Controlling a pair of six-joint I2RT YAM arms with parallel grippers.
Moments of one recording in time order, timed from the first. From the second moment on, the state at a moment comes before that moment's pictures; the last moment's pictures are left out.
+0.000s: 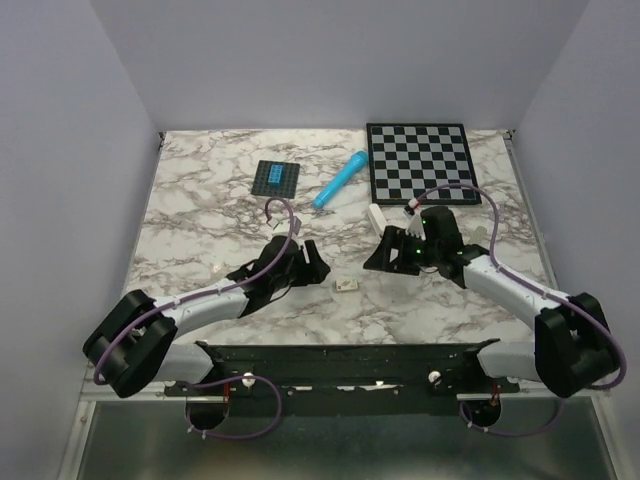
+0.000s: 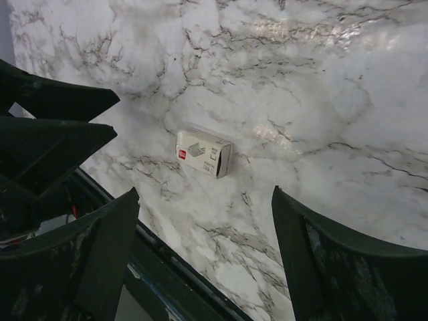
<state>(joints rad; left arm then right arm) -0.75 1.27 0.51 0.18 -0.08 -0.74 0.38 1.24 0.66 -0.17 -0.45 0.54</state>
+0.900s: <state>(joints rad) -0.75 1.48 0.61 0.23 0.09 -0.79 0.50 1.54 0.63 0.13 -0.49 0.71</state>
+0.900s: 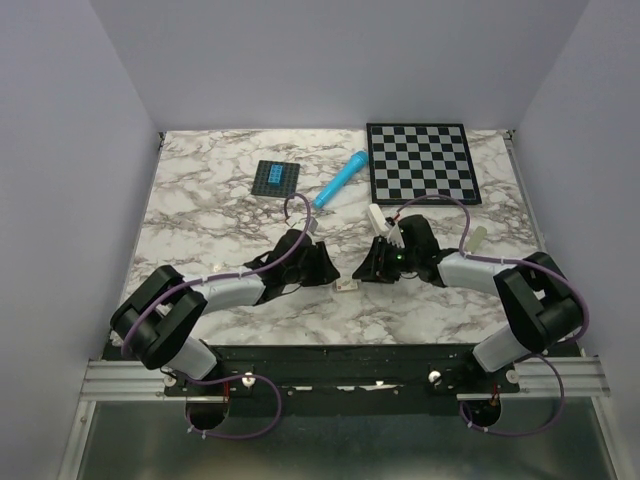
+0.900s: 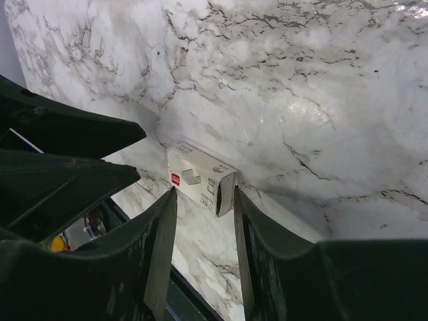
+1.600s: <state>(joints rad) -0.75 1.52 0.64 0.18 0.19 -0.76 0.50 1.60 0.59 0.22 -0.54 0.74</state>
